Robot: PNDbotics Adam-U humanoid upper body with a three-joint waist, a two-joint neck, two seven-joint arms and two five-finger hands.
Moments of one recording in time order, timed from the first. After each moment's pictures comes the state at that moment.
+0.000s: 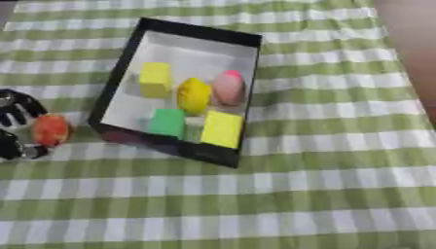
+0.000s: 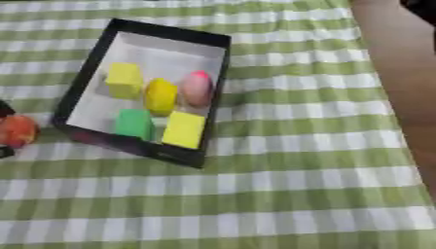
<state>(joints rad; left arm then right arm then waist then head) -0.55 0.93 -0.49 -1.50 -0.33 0.34 -0.43 -0.34 -0.68 -0.09 -1.98 -0.38 0.24 -0.33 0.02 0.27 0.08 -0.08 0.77</state>
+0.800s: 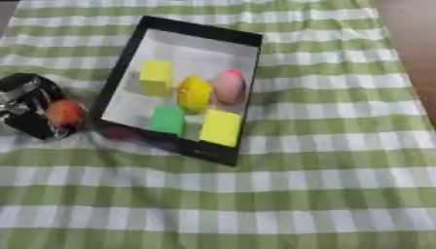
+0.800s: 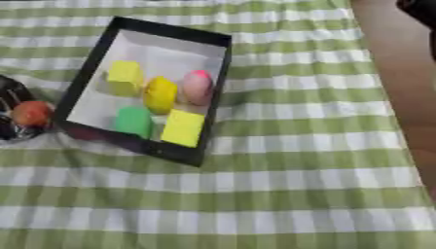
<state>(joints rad) -0.67 0.81 -0.52 -1.39 -0.36 0.35 -0.39 -0.34 -0.67 -0.08 -1.98 -0.38 0.25 -0.33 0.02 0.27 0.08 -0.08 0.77</state>
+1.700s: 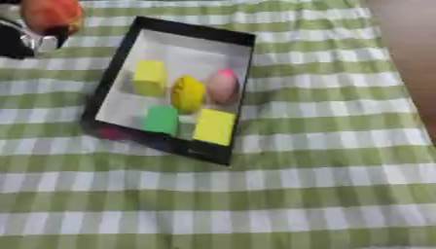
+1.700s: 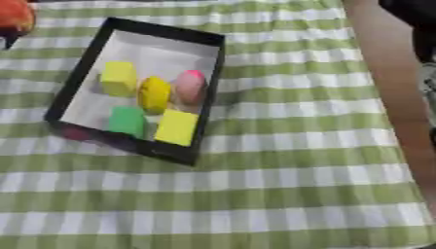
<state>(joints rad) -0.96 0.77 -0.42 -1.75 -0.42 0.42 -0.47 -0.34 -0.67 -0.08 -1.98 -0.38 0.24 -0.33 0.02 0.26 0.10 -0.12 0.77</state>
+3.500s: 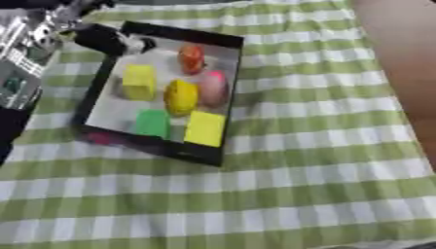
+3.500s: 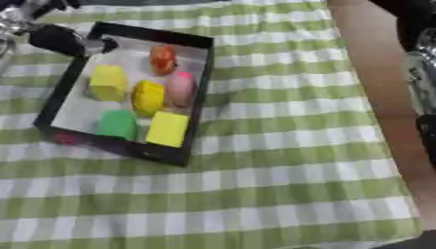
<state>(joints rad) -0.96 0.43 -0.27 -1.43 -0.43 0.26 -0.17 -0.36 -0.68 -0.07 -1.98 -0.39 0.24 -0.33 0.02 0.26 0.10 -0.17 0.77</state>
